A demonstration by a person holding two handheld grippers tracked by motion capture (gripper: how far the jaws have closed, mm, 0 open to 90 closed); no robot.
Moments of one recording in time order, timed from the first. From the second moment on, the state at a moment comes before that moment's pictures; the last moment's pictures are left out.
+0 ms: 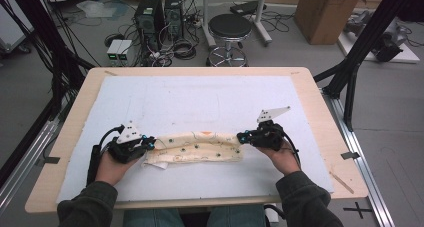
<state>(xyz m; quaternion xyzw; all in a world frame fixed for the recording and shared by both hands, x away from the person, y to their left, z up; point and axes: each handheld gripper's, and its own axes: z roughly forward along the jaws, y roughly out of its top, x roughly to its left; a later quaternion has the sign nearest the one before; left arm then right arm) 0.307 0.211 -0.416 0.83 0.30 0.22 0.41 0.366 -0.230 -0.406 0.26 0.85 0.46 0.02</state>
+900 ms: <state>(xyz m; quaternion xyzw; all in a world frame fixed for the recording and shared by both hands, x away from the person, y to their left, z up) 0.272 0.215 -0.433 0.85 0.26 0.21 0.40 0.334 -0.235 -0.433 0.25 0.87 0.43 0.02</state>
